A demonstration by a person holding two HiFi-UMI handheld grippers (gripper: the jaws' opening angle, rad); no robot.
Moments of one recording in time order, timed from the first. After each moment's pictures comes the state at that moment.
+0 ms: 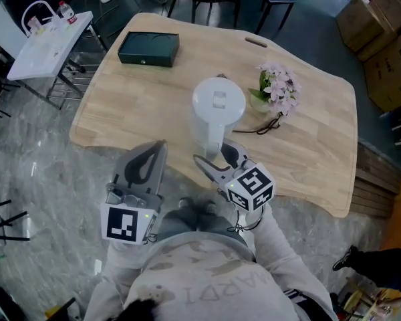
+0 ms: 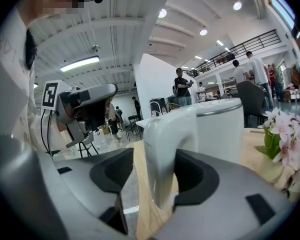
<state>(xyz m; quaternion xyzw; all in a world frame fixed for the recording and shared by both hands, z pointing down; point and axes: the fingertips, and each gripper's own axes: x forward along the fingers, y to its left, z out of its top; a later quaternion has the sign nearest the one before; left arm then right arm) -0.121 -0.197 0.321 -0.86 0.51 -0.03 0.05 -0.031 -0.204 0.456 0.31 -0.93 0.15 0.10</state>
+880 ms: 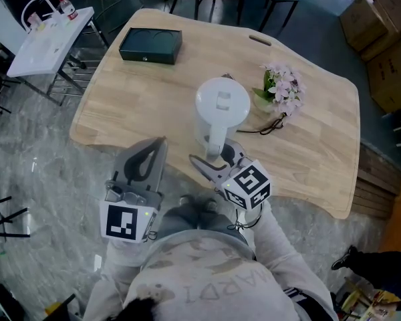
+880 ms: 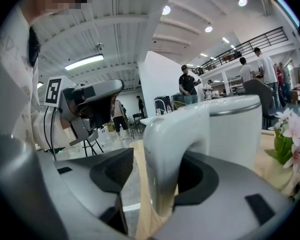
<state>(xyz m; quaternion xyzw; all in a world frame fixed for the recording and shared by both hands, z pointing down) -0.128 -0.211 0.323 -0.86 0.51 -0.03 0.05 -0.052 -0.211 0.458 0.28 -0.94 0.14 0.11</state>
